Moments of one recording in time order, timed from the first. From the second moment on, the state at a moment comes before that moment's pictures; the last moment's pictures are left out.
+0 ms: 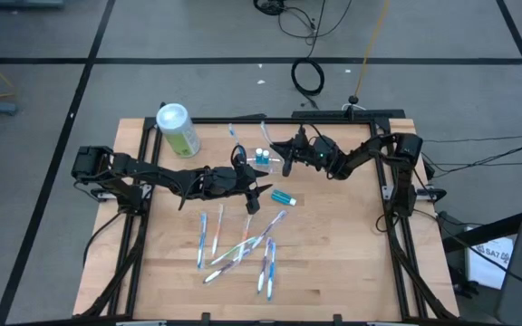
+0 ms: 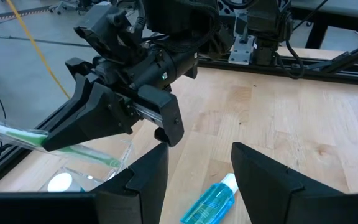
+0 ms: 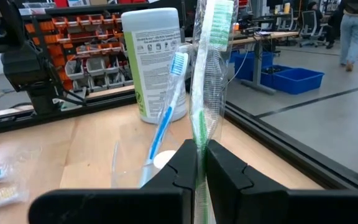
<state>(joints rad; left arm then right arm) -0.02 1.56 0.86 0.37 -0.31 -0.06 -0.44 1.92 0.65 1.26 -0.10 0.10</state>
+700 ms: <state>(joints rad) -0.02 1.56 0.86 0.37 -0.31 -0.07 -0.44 1.92 0.59 1.32 -0.07 0.12</state>
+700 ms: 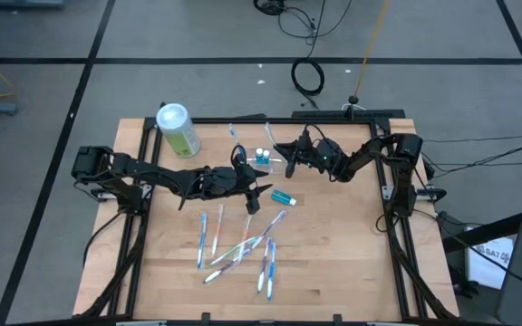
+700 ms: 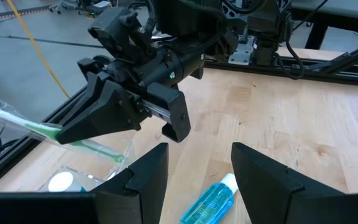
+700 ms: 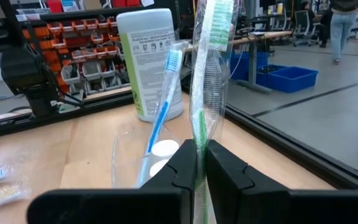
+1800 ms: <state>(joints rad) -0.02 1.56 0.86 0.37 -0.31 -0.07 -0.44 1.81 0.59 1.31 -0.09 0.09</state>
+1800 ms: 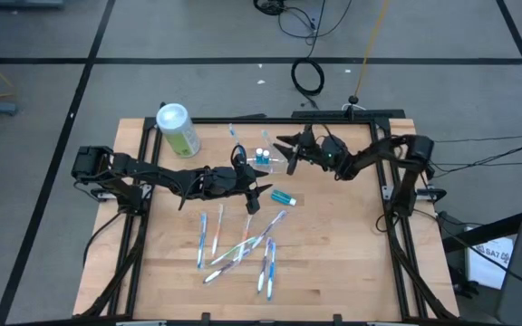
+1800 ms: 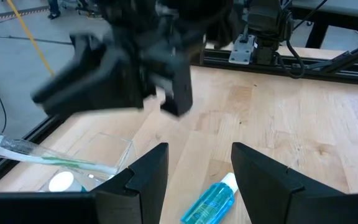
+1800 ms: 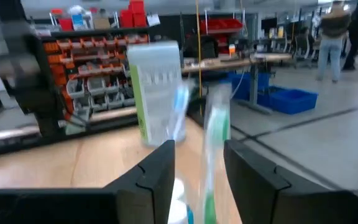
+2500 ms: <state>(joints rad) -0.06 1.56 0.86 0.36 -0.31 -0.06 -0.23 1.36 0.59 0.47 -0.19 -0.08</state>
